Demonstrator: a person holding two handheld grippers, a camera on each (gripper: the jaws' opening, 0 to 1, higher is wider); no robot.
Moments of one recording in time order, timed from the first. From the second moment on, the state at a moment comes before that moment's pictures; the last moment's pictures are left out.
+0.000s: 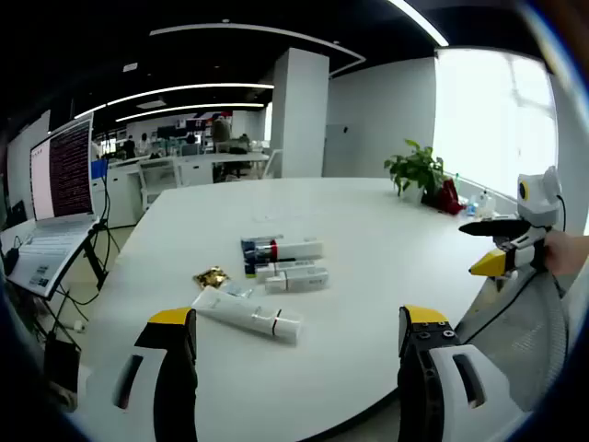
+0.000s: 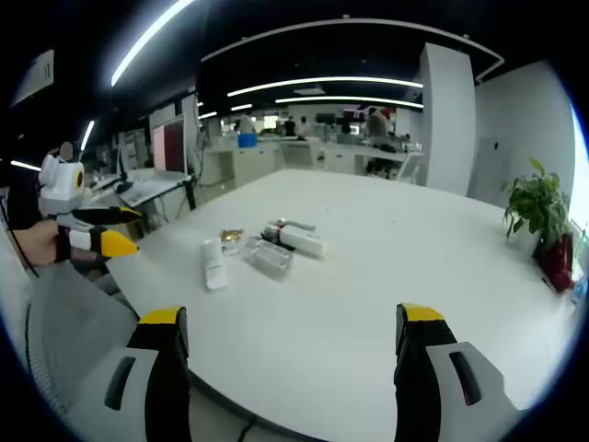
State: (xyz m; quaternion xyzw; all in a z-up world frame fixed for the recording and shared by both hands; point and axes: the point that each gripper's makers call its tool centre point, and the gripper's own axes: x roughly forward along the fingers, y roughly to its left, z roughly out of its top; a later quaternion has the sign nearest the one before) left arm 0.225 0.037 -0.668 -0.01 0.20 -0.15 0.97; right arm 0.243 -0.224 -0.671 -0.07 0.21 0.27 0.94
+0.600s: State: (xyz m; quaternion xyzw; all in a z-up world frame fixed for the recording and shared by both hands) left arm 0.225 0.035 -0.668 0.00 0.20 -0.15 0.97; right arm 0.241 -0.222 -0.672 -0.07 0.21 0.28 0.93
